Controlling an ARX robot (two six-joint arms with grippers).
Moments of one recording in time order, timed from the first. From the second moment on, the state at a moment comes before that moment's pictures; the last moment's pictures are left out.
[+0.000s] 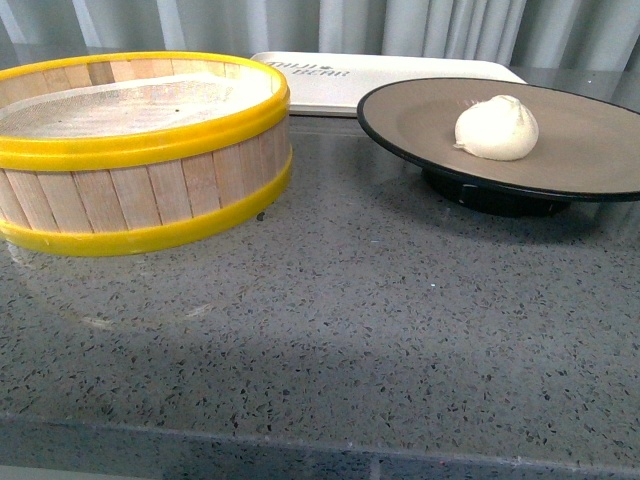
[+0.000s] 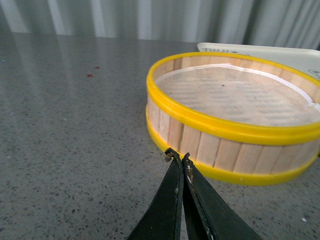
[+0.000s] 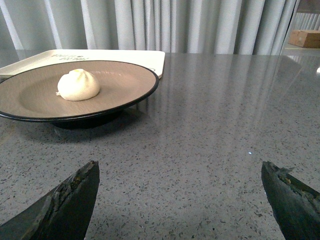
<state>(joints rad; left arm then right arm) -0.06 0.57 0.13 0.44 -0.04 0.00 0.00 0.00 0.01 0.00 0.00 0.00</state>
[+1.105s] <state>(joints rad) 0.00 0.09 0.03 0.07 0.00 0.00 0.00 0.00 0.01 0.00 0.00 0.00</state>
